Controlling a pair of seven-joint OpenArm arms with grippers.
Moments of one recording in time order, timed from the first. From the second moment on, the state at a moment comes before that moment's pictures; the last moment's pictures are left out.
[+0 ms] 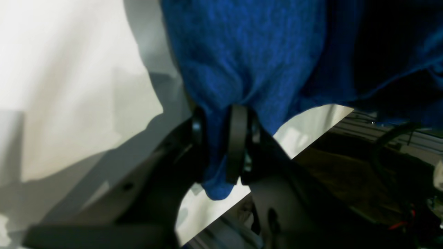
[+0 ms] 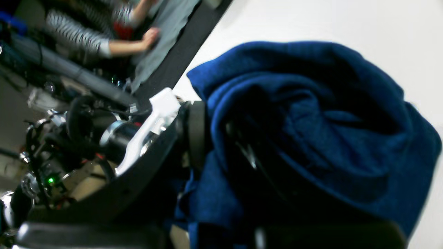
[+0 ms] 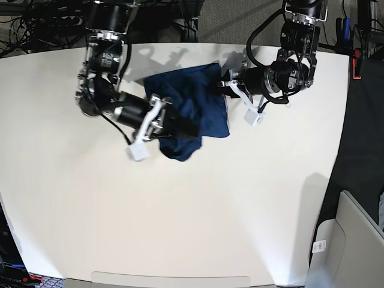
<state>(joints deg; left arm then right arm) 7.6 -14.4 5.9 93.7 -57.9 -1.9 65.0 2.3 -7.0 10.5 94.4 58.4 38.7 -73.3</state>
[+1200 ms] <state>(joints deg) 7.7 -15.2 -0.4 97.1 -57.6 -1.6 65.6 5.4 6.3 13.3 94.2 47.0 38.7 -72.9</state>
